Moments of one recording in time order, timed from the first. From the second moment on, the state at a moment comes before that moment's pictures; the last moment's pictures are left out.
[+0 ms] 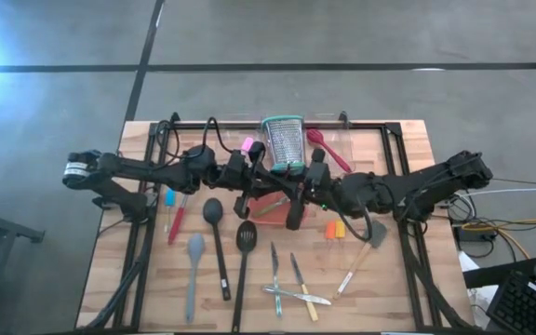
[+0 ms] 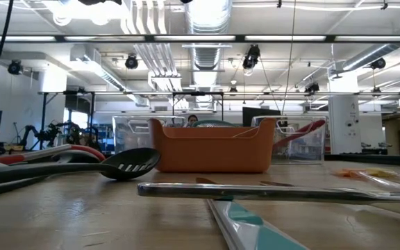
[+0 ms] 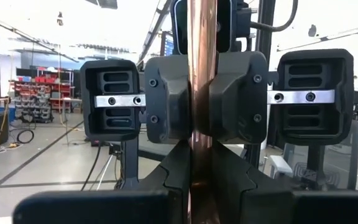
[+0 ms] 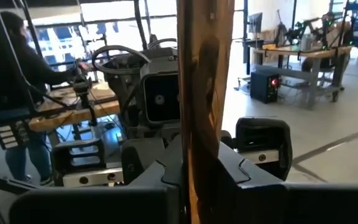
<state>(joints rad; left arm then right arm) 0.03 1.40 1.01 0.73 0.25 -0.12 0.30 1.49 1.39 0.11 0.66 0.15</state>
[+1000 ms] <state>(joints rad) 0.09 1.27 1.01 0.24 0.24 -0.13 0.28 1.22 1.39 -0.33 0.66 0.19</state>
